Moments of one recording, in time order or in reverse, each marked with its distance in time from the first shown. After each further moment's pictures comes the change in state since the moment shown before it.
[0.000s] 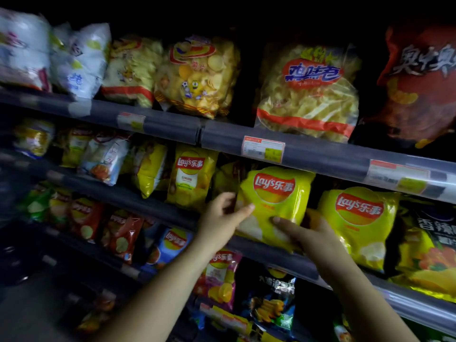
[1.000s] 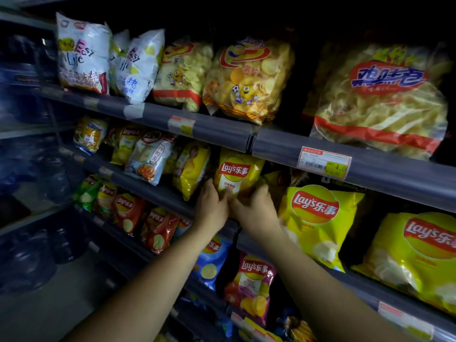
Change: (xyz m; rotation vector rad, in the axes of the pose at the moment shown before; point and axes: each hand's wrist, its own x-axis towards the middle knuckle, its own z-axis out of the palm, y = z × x) left_hand 0.061 -0.027 -0.098 0.463 0.370 0.012; right_hand 0.048 -0.058 0.182 -0.373 -0.044 -0.190
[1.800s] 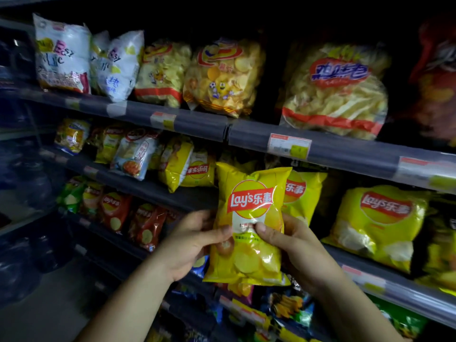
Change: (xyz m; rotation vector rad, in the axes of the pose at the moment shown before) left_hand -0.125 0.028 -0.061 -0.765 -0.654 -0.208; right_hand -0.111 0.053 -0.094 0.871 -0.380 0.118
